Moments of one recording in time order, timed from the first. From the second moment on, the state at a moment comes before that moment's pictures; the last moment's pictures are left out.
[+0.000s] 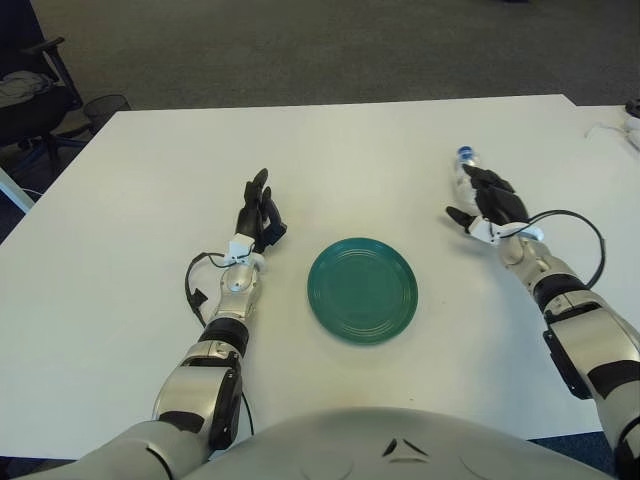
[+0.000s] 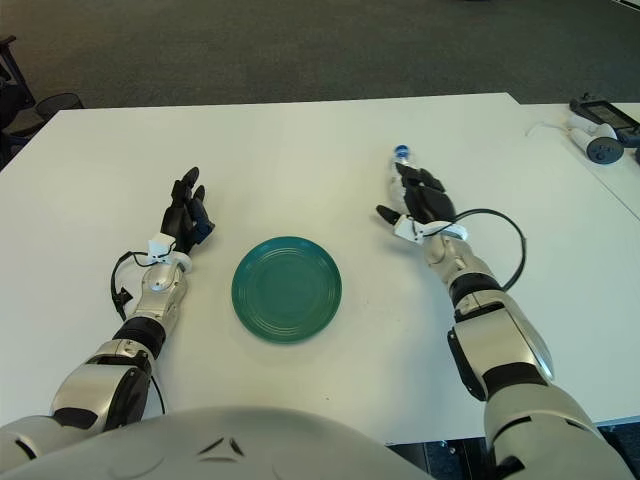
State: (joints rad) left arm -0.34 0.04 0.07 0.95 0.01 -0.71 0.04; right arm -0.61 -0.47 0.43 1.18 -0.61 -0.49 -0.43
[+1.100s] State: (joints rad) left arm -0.34 0.03 0.06 0.95 0.02 -0.71 0.05; right arm -0.63 -0.49 0.51 1.18 -0.66 -0.54 -0.44
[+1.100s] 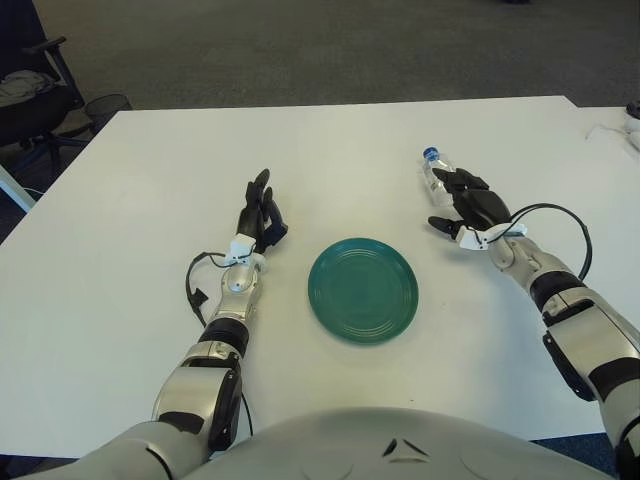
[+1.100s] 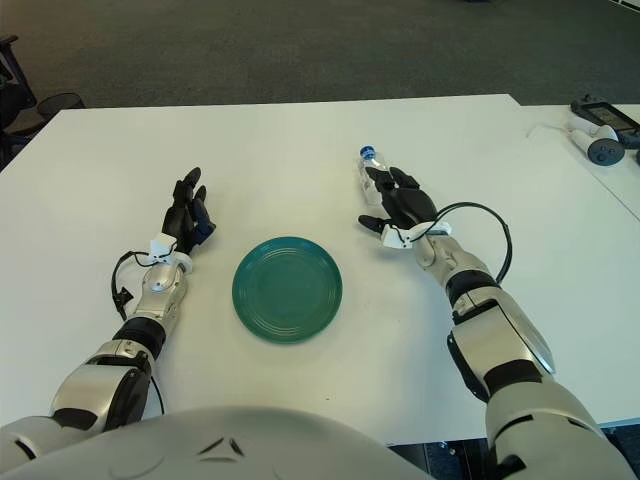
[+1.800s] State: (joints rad) left arm -0.34 0.04 0.06 0.95 0.02 -0.71 0.05; right arm -0.61 -0.52 0.49 1.16 -0.64 -0.54 -0.44
